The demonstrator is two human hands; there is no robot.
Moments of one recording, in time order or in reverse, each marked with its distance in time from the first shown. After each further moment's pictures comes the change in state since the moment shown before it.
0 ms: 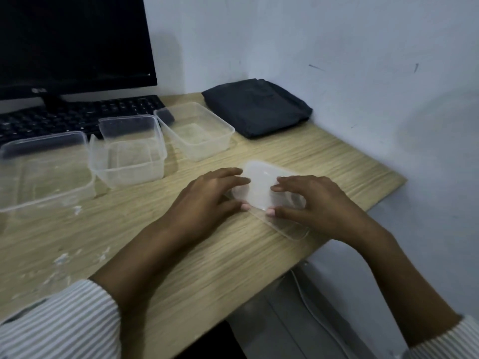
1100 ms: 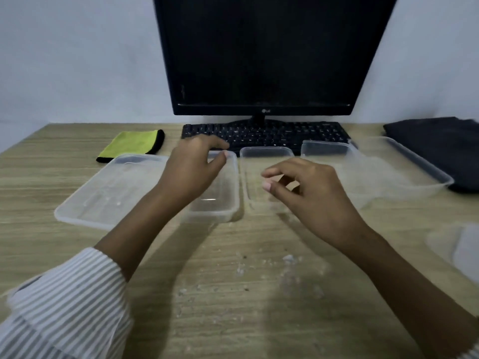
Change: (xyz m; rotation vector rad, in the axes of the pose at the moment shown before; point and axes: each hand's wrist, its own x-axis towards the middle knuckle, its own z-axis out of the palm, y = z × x) left_hand -0.162 -0.154 -0.211 0.272 0.537 -0.503; right_hand 0.094 -0.294 0.076 0.519 0.098 -0.535
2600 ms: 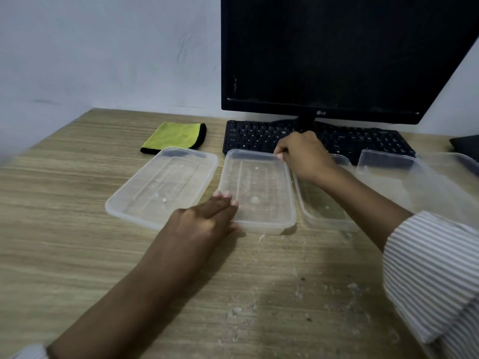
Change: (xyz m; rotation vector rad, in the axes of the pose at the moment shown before) left_hand -0.101 -0.054 -0.022 0.360 0.039 0.302; right_hand 0.134 0.014 0.085 -0.420 -0.182 0.021
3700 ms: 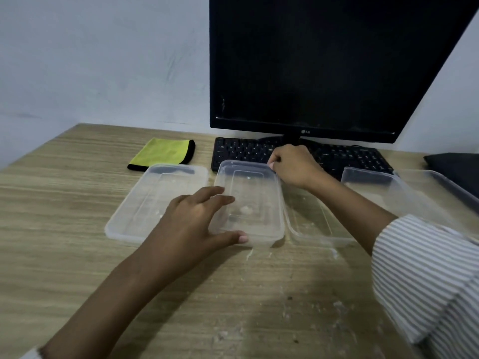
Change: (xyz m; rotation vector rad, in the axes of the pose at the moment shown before) left_hand 0.035 -0.008 -0.009 -0.297 -0.322 -0.325; right_hand 0.013 0.005 -0.014 0.111 -0.089 0.175
